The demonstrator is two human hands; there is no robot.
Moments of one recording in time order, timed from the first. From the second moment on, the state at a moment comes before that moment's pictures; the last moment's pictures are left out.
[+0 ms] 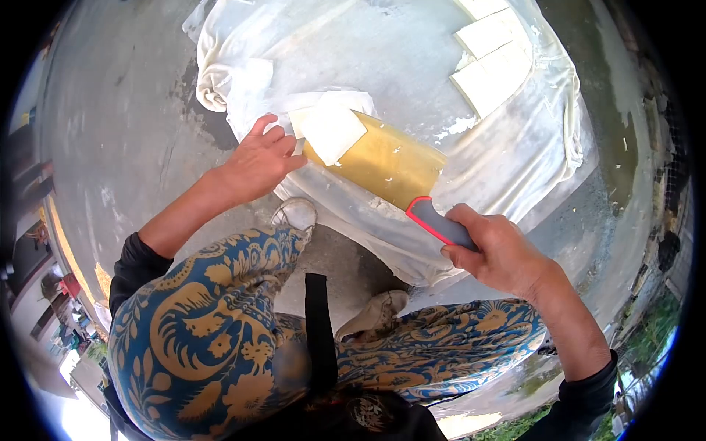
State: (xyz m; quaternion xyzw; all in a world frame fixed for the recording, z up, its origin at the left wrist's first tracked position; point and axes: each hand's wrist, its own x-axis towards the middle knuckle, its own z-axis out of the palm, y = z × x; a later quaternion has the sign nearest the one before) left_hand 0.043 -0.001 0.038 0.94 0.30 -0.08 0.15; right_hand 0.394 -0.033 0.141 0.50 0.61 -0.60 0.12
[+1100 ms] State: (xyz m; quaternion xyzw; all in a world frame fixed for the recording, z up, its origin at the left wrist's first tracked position) left_hand 0.048 0.054 0.027 0.91 0.31 0.00 0.27; right_hand 0.341 0.044 0.131 0.44 0.63 -0.58 0.27
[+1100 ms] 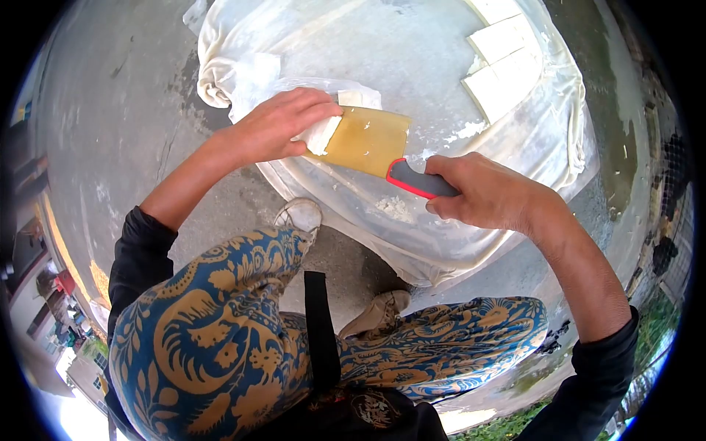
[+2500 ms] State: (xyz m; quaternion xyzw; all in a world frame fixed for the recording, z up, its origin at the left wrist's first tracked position) left_hand 0.069 0.047 0.072 0.88 0.31 -0.15 0.33; right_hand 0.454 -0.063 0.178 0.64 0.41 -0.64 0.12
